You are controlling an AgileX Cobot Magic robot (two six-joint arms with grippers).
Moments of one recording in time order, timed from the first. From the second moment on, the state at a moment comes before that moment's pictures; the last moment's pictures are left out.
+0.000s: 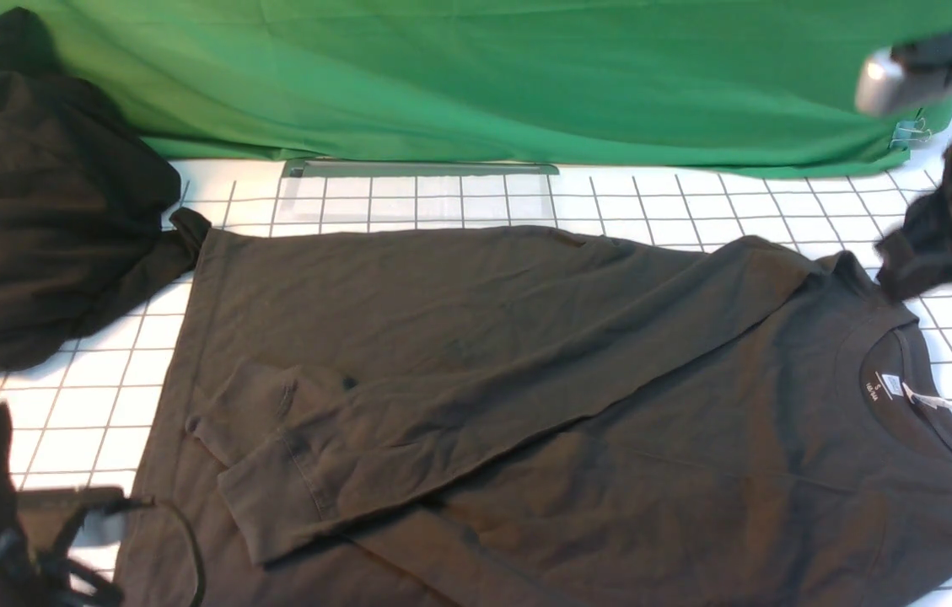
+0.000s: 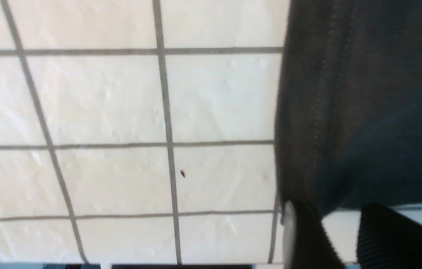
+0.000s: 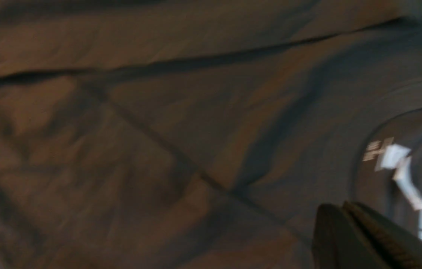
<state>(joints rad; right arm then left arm) 0.14 1.52 -1.35 0.21 1.09 -0.32 -0.24 1.30 -0.57 -0.06 1.05 -0.26</state>
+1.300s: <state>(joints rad) 0.89 1.49 -0.72 0.07 0.74 -0.23 -0.24 1.19 -0.57 -0.07 1.09 -0.18</state>
